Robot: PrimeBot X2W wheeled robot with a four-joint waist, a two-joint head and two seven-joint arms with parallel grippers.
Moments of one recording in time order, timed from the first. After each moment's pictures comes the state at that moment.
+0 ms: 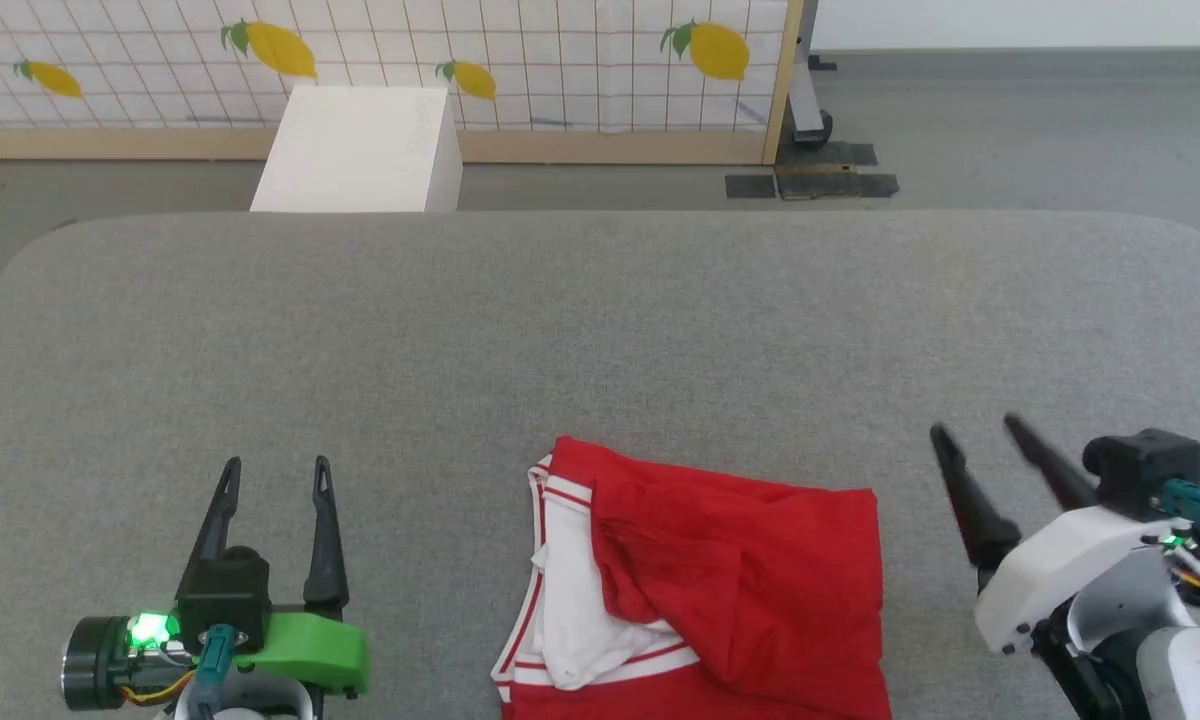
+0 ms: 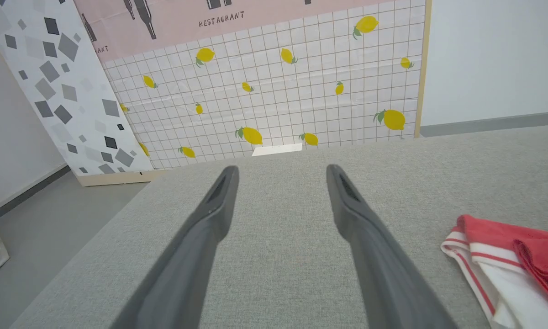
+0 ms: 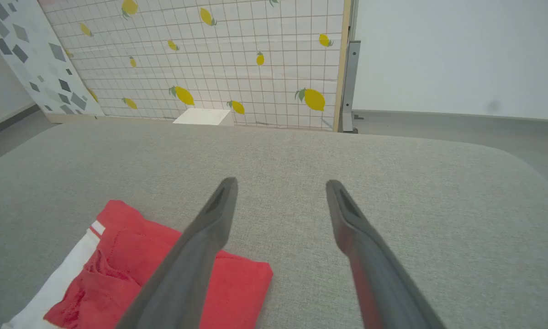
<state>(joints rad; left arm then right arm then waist) 0.01 0.17 -0.06 0.08 -0.03 0.12 -0.26 -0.06 -0.17 0.02 -0.01 0.27 0.13 0.19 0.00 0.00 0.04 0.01</state>
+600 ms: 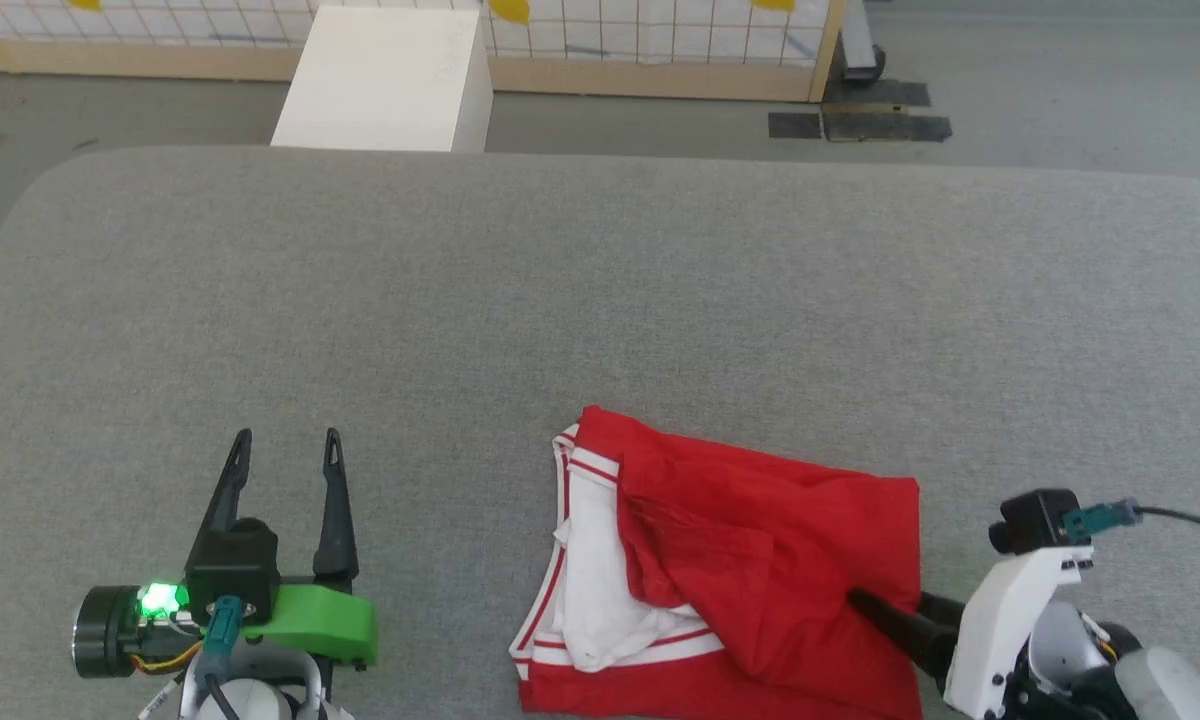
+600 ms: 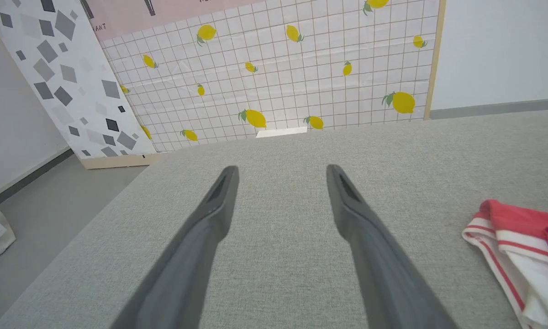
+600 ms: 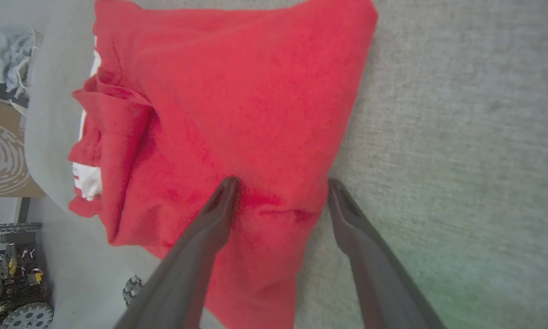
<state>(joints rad) -0.04 0.16 -0.07 0.10 -0.03 0.11 -0.26 -0.09 -0.32 0.24 0.25 0.80 0.13 0.55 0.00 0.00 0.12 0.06</state>
